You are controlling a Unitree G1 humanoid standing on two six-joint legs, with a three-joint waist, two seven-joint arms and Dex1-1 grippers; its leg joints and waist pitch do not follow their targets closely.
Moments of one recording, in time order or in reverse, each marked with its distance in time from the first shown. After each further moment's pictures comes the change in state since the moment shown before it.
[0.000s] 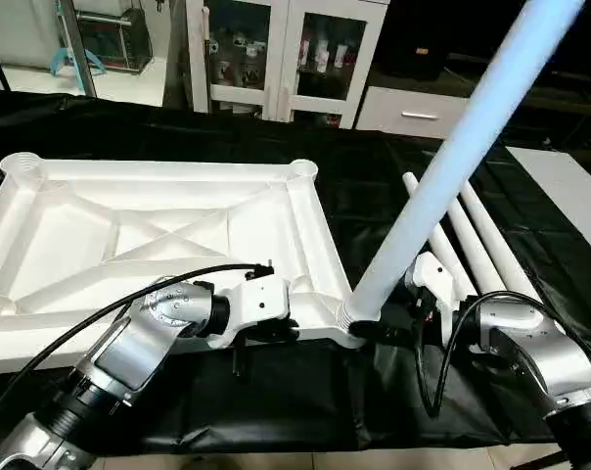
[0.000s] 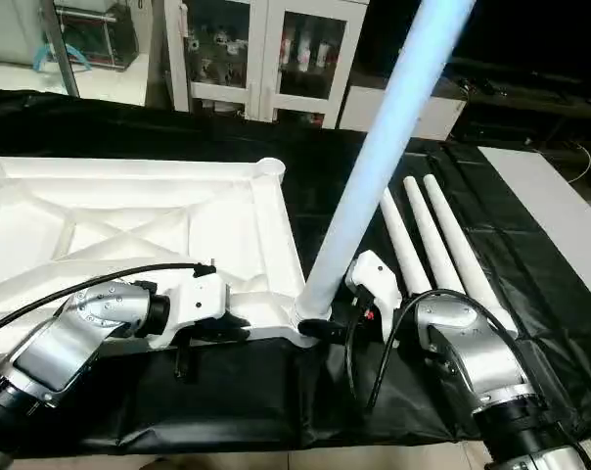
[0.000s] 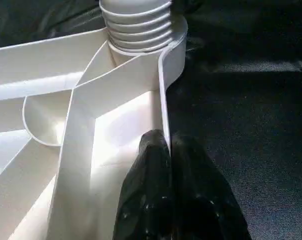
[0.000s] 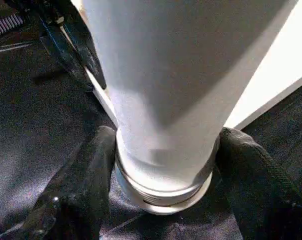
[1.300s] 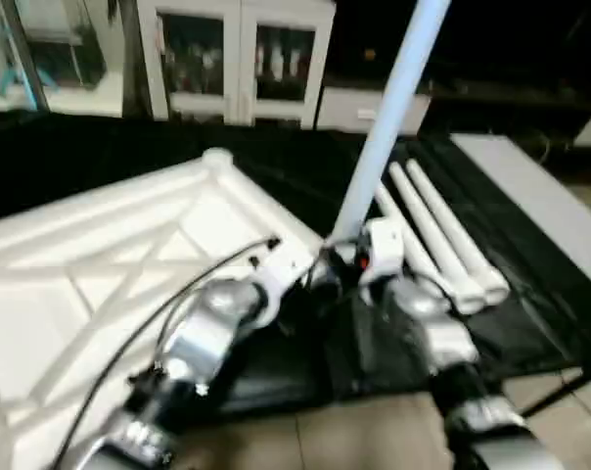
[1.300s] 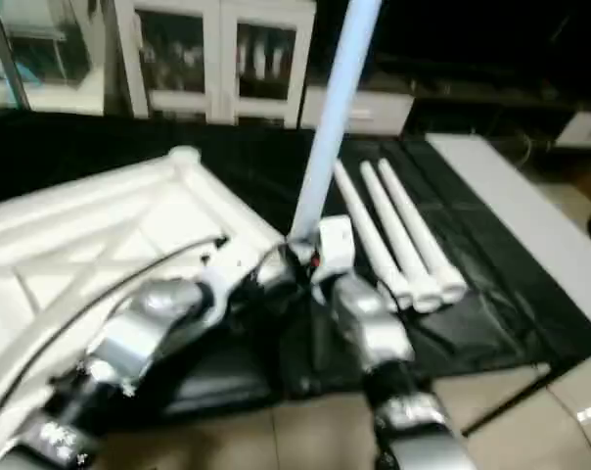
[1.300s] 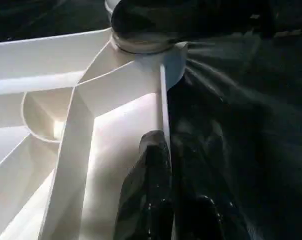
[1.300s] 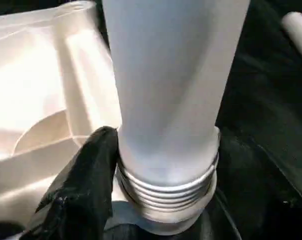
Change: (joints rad) left arm -0.077 -0.374 0.098 0.164 0.125 0.371 0.547; right arm -0.270 0.510 -0.184 0.523 -0.072 -0.120 -0.849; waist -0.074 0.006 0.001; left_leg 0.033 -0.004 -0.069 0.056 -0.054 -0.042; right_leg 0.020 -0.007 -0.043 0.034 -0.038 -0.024
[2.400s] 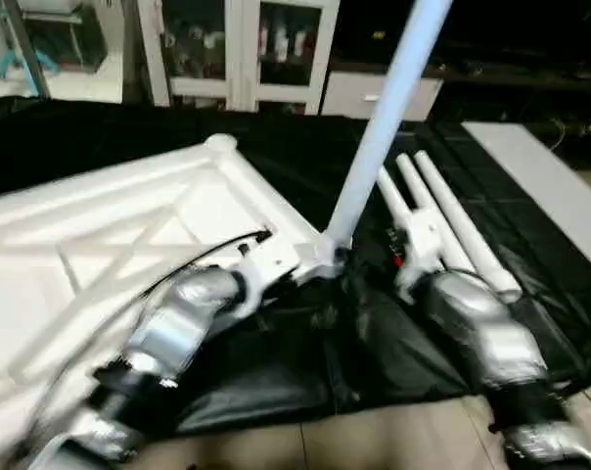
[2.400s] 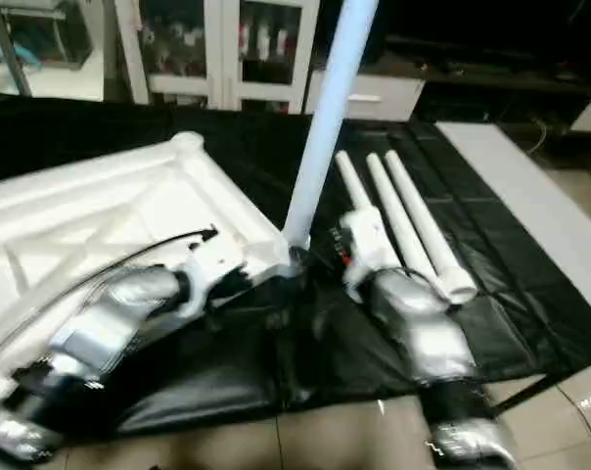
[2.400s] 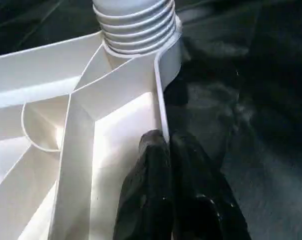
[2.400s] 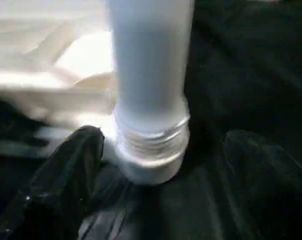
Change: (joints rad) left arm 0.013 0.276 -0.043 -0.088 -0.049 -0.225 -0.296; right arm 0.210 -0.308 0.060 -0.448 0.088 0.143 0.498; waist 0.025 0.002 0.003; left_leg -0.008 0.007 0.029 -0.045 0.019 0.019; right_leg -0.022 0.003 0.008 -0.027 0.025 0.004
